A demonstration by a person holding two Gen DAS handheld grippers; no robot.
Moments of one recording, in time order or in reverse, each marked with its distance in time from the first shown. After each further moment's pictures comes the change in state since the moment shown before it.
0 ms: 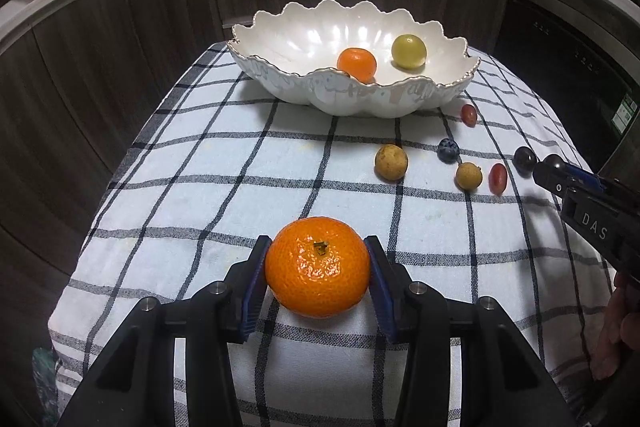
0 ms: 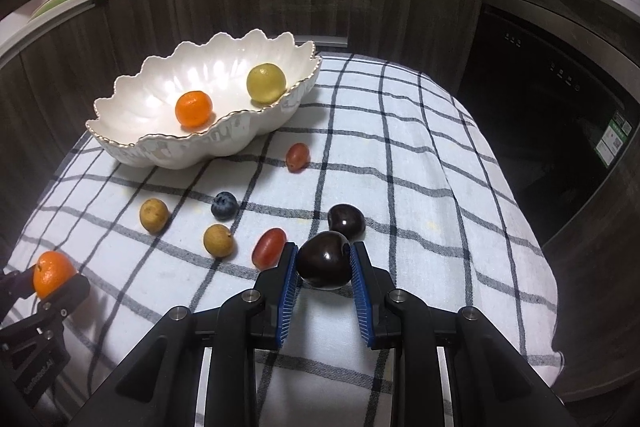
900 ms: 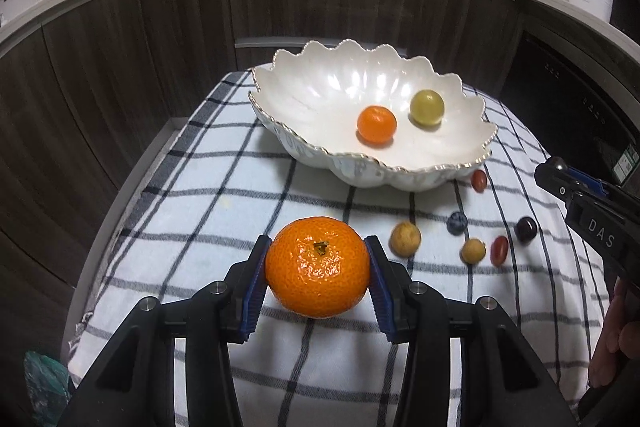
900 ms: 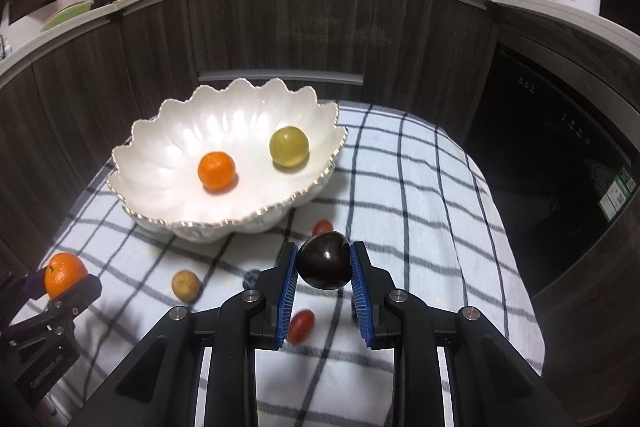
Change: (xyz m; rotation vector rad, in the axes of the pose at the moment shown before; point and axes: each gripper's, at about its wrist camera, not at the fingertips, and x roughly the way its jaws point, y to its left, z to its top) left arm -0.009 0.022 0.050 -0.069 -0.067 -0.010; right arm -0.014 0.019 0.055 -0.040 -0.091 0.023
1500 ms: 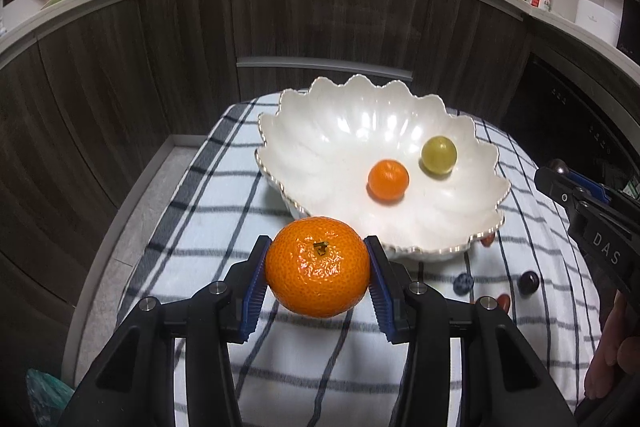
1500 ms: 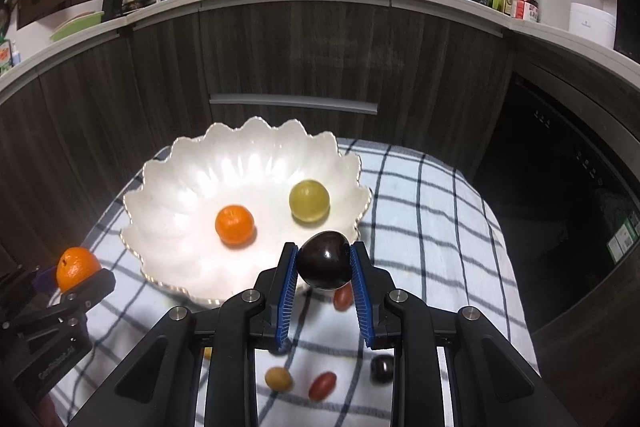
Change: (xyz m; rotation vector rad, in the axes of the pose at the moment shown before) left arm 0.011 0.010 0.054 -0.011 -0.039 -0.004; right arm 0.003 0.017 0.046 -0.022 -0.063 0.025
